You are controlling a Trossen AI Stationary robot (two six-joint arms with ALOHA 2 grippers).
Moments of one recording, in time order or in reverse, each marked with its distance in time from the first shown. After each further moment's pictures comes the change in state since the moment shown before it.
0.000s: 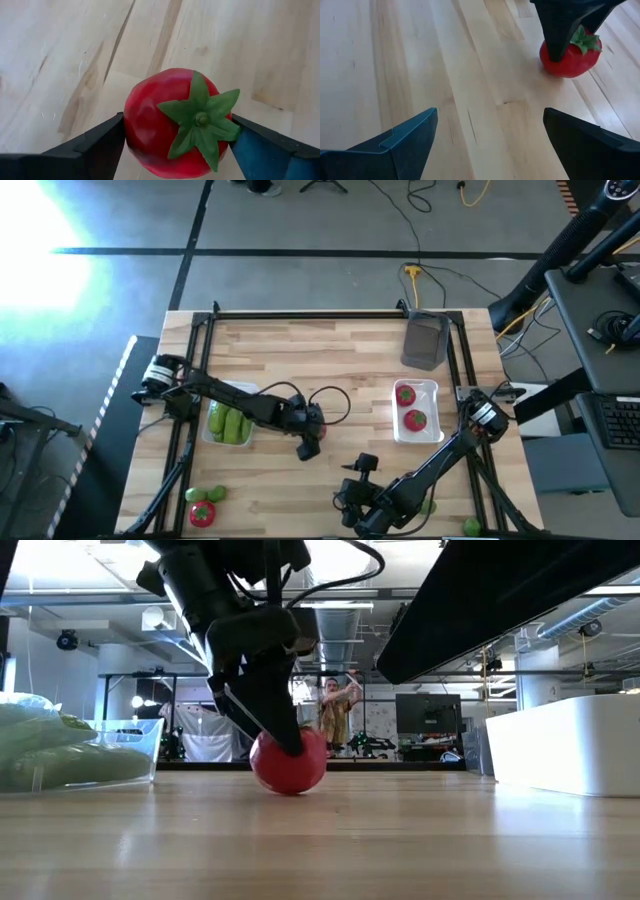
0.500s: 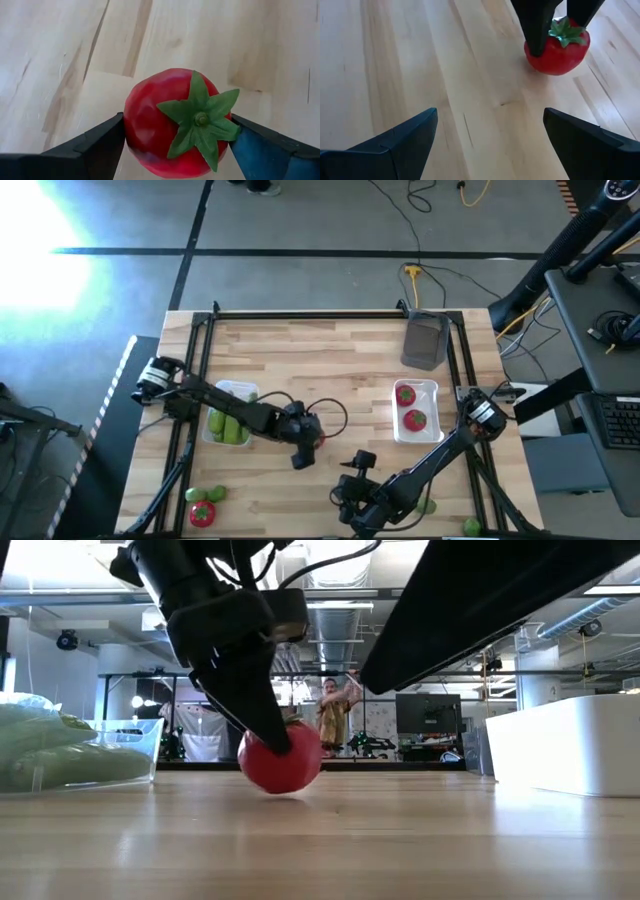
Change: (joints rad) left arm -0.076 -0.017 -0.025 0.029 -0.049 0.040; right arm -0.028 0.000 0.000 0.003 -0.031 0.005
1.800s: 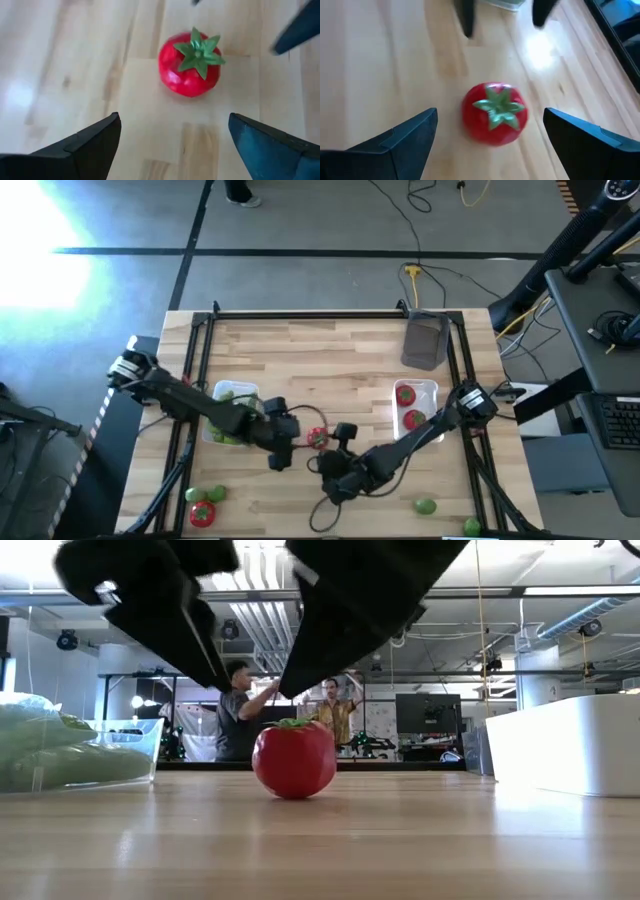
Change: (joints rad) left arm -0.124 -0.253 -0.077 -0.201 -0.182 0.040; right arm -0.195 -0.004 0.050 0.006 0.014 -0.338
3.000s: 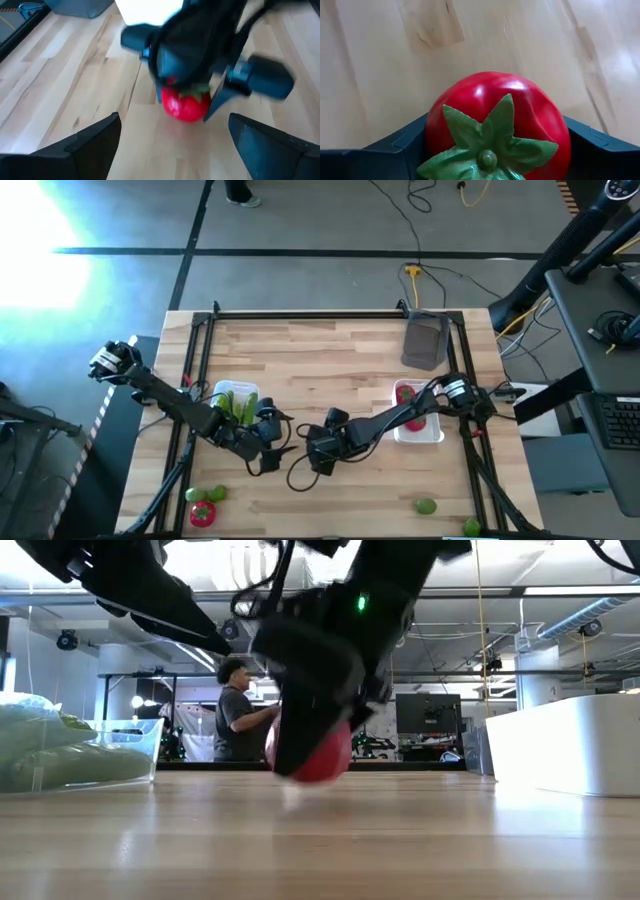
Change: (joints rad) left arm -0.108 -0.188 -0.249 0.393 -0.189 0.065; right arm -0.189 0.060 0.011 -0.010 -0.403 0.097
